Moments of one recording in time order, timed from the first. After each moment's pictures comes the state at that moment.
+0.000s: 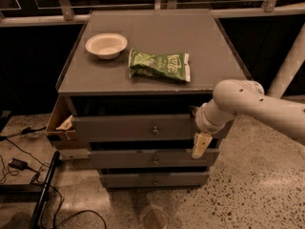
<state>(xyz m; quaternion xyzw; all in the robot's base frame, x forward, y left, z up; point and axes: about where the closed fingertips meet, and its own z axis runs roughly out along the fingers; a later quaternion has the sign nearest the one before) 0.592 -0.171 0.624 -0.68 0.71 0.02 0.20</state>
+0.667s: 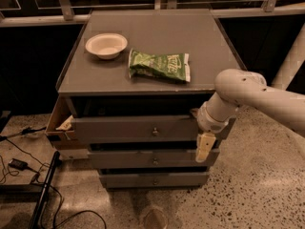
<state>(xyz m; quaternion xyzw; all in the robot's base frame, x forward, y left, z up) 0.562 -0.170 0.638 -0.68 0.71 0.08 0.14</state>
